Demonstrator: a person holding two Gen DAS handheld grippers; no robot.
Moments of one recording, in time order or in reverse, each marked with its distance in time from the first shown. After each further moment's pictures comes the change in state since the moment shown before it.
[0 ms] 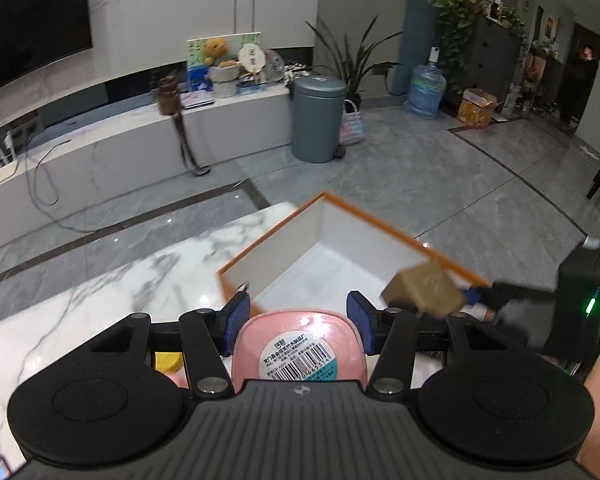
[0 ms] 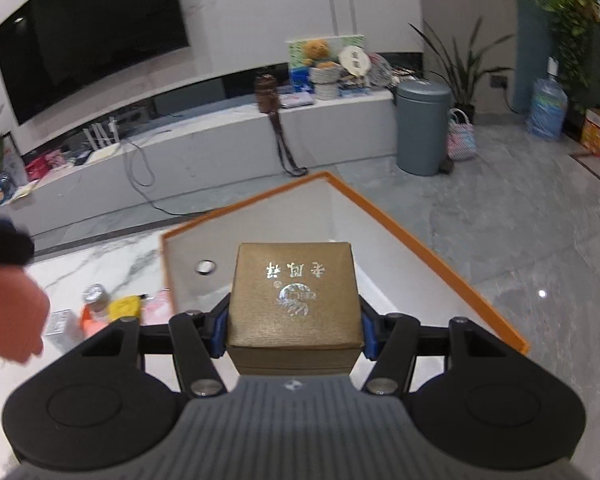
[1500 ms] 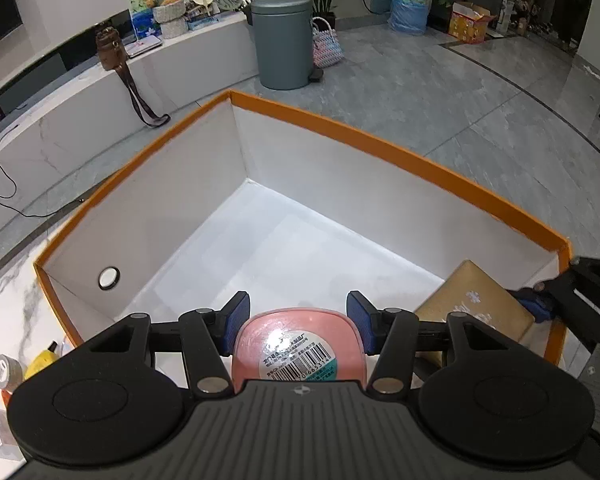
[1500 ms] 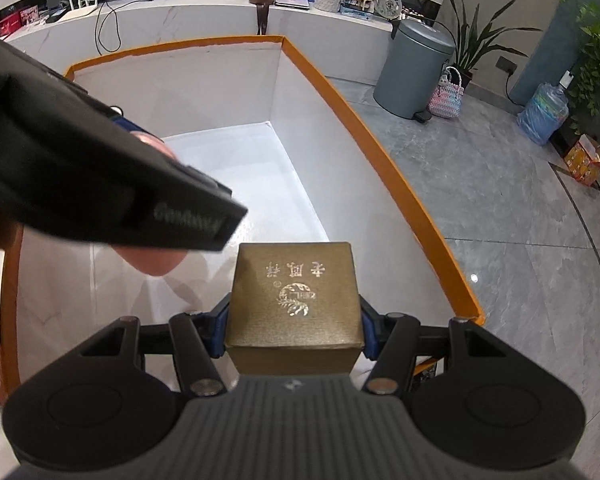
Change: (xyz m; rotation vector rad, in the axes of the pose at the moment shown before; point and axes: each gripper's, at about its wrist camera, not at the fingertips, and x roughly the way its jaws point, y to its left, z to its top) left arm 0.164 -0.083 -0.025 0.128 0.193 0.027; right arm 0.063 -0.038 -0.028 -0.282 0.278 -0.166
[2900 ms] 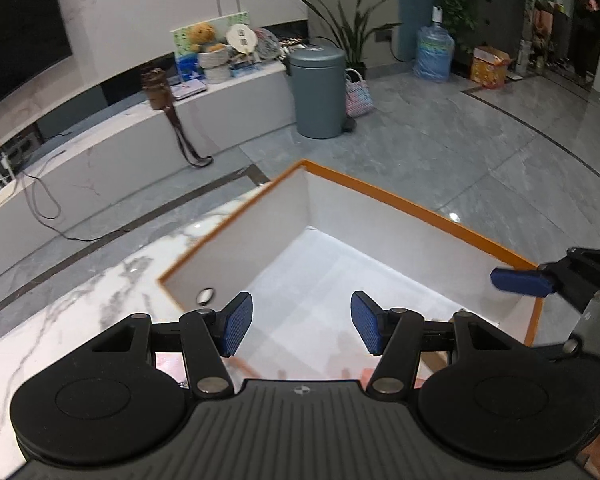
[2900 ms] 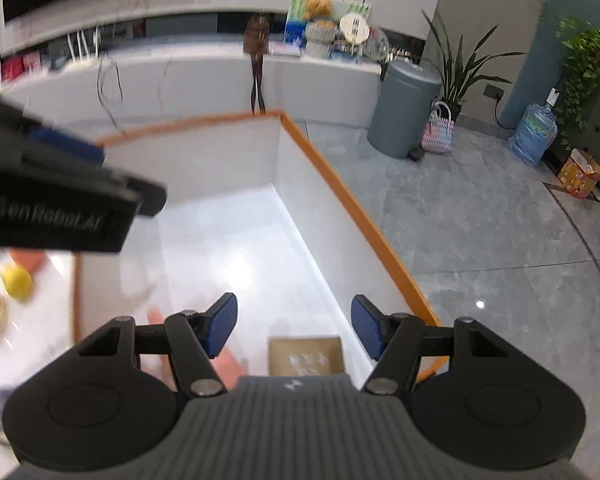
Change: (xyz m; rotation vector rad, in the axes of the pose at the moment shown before) left arm -0.087 0.039 -0.006 -0.036 -0.143 0.092; right arm -0.050 0.007 0.003 0.079 -0.162 0.019
